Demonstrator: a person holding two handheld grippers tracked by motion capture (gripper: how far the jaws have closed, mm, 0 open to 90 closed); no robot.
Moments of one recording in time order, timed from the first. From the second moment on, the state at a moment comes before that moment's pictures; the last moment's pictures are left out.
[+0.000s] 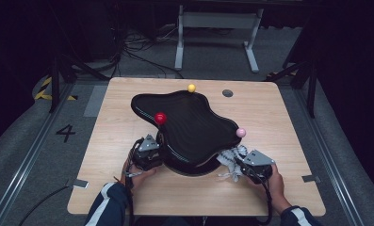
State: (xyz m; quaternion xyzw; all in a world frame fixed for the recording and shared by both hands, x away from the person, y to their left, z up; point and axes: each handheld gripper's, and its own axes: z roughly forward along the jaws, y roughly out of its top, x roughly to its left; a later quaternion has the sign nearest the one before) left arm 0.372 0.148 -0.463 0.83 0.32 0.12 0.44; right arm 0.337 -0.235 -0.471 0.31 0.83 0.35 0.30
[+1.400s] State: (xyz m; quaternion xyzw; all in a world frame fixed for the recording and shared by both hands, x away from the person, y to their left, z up) left arm 0.371 0.144 -0.465 0.84 0.29 0.11 0.44; right arm 0.319 -0.237 -0.412 0.26 0.76 0.48 0.34
